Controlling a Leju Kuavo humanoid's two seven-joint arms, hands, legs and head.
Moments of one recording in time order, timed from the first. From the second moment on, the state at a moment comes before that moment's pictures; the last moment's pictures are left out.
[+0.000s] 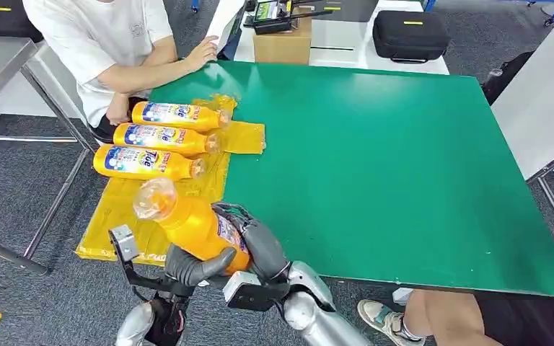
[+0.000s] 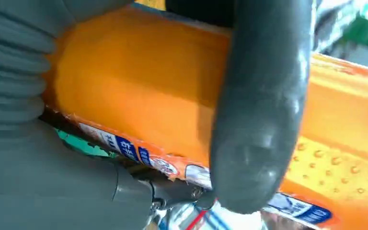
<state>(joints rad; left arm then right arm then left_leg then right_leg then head) 0.05 -0.18 -0.29 -1.48 0.37 -0.14 -0.29 -0.31 0.22 0.81 -1.00 0.54 -0.23 -0.58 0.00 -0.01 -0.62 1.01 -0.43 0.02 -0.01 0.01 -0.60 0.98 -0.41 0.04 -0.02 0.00</state>
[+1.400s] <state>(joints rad) -0.47 0.00 -0.20 -0.77 -1.07 0.32 -0.22 -0.17 0.17 0.79 -1.26 0.50 -0.28 -0.65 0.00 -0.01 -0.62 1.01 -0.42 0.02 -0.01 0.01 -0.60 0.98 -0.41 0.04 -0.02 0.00</state>
